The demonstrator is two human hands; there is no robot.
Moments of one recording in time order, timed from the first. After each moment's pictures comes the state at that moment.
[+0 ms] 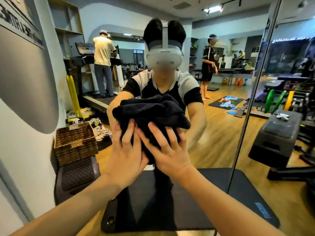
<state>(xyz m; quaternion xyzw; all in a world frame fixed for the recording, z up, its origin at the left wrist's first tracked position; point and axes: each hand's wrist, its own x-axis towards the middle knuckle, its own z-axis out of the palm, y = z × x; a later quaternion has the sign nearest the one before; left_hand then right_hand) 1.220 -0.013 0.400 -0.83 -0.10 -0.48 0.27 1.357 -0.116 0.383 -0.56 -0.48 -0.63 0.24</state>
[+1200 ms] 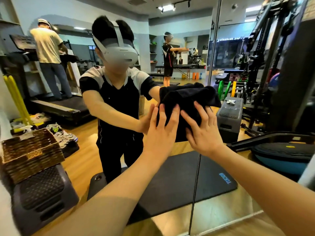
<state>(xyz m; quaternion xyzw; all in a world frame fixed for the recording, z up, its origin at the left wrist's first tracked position) 1.313 -0.107 0.391 -0.83 -0.01 -0.50 0.24 1.434 -0.261 0.377 -0.70 -0.44 -0.54 0.18</state>
